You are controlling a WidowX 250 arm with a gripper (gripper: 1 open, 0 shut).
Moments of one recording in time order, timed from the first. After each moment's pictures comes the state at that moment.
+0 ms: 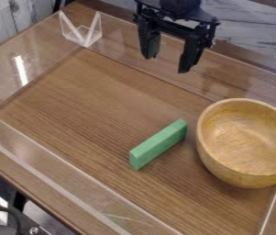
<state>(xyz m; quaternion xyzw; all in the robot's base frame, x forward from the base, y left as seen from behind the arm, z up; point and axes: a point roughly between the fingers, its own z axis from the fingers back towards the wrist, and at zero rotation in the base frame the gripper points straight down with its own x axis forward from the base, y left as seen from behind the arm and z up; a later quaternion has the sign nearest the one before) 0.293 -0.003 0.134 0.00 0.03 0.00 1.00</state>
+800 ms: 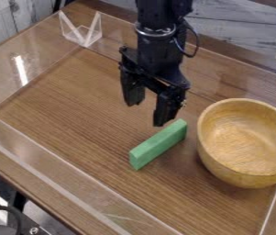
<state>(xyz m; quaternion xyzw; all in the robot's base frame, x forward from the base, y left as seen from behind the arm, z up) 0.246 -0.005 0.090 -0.01 0.02 -0.12 0.99</state>
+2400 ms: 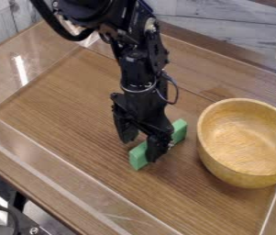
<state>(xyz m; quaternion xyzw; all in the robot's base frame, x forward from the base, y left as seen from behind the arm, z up) 0.237 0.000 0.029 -0.03 -0.01 -0.10 0.99</state>
